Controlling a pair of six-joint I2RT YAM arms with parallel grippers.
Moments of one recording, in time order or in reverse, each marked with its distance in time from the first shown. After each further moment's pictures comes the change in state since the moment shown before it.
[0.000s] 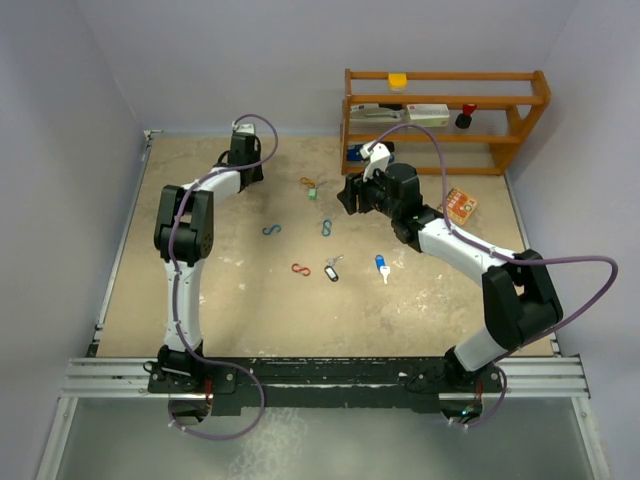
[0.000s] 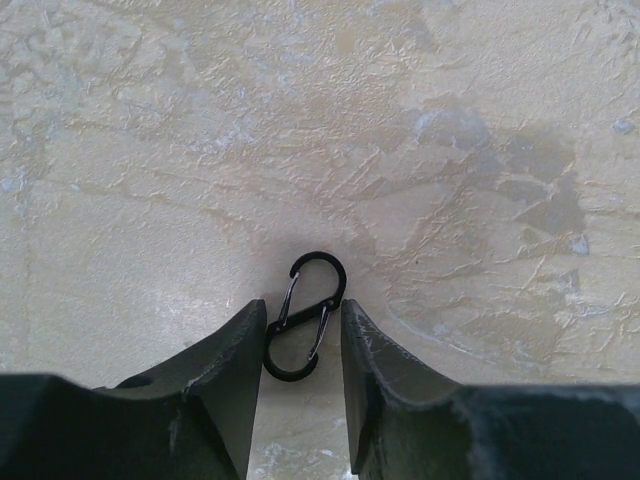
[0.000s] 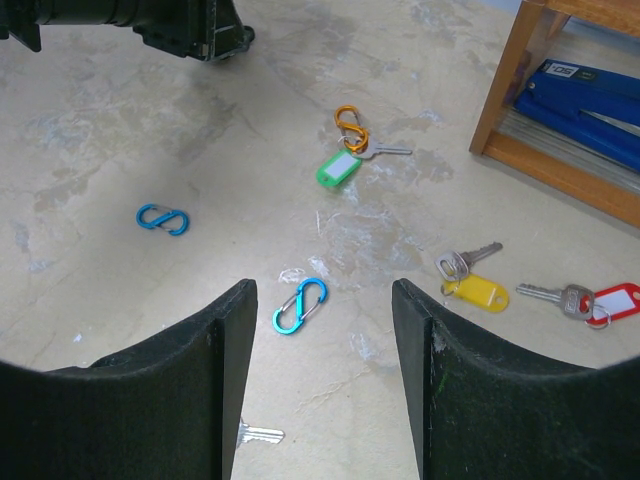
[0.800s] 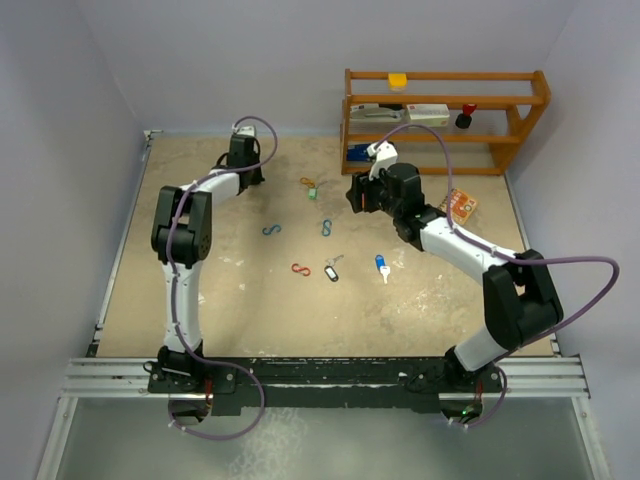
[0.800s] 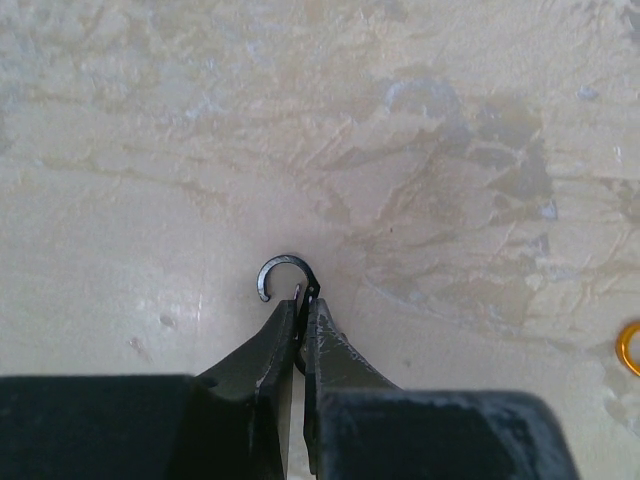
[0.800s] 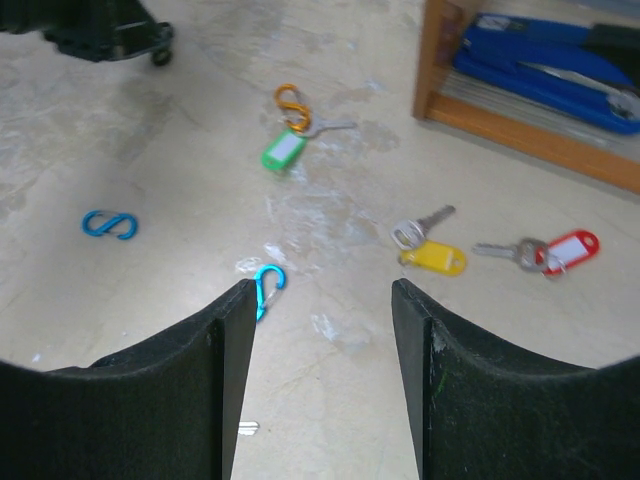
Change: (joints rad) left arm 0.000 -0.026 -0.039 0.014 0.043 -0.011; right arm -0.014 0.000 0.000 -0.035 0.084 0.020
